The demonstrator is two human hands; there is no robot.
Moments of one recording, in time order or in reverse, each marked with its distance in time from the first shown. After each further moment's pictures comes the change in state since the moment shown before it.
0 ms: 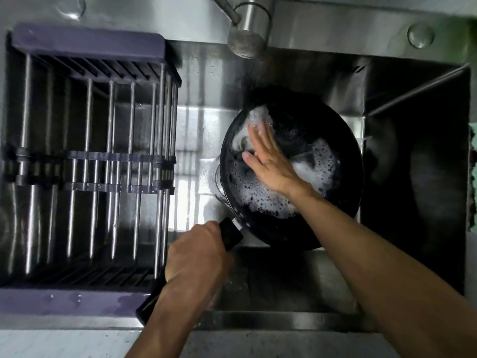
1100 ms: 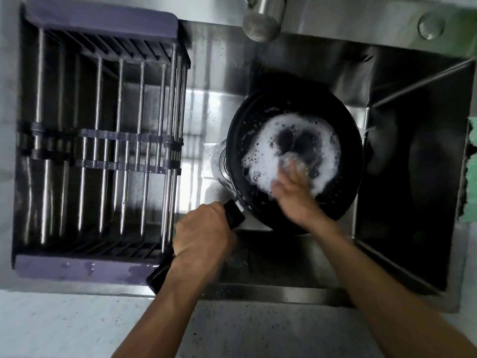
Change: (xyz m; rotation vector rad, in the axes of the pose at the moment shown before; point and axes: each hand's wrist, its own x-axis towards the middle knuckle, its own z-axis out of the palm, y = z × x) left_hand 0.004 -0.001 0.004 0.035 0.008 -0.011; right_hand -0.084 -0.015 0.013 0.133 -0.236 0.455
